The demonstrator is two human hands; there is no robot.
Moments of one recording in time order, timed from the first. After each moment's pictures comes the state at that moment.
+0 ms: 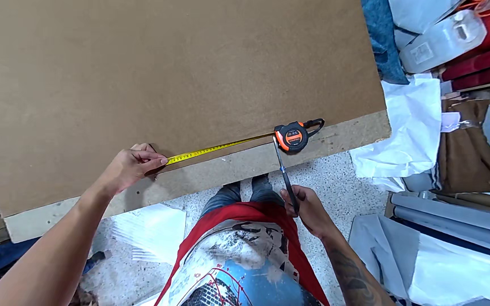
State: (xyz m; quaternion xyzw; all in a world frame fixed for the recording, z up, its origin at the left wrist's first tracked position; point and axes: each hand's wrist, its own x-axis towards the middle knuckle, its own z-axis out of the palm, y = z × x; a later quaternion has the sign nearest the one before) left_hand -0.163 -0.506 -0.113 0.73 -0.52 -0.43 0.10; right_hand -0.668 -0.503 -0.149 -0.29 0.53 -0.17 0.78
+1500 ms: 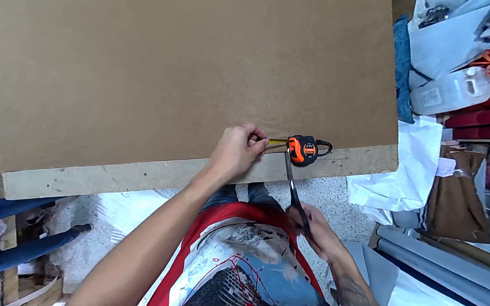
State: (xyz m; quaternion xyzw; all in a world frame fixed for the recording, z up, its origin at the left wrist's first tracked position) left_hand -0.380 -0.594 -0.058 0.72 -0.49 -0.45 0.19; right_hand -0.687 -0.512 -0.126 -0.30 0.48 -0.09 0.82
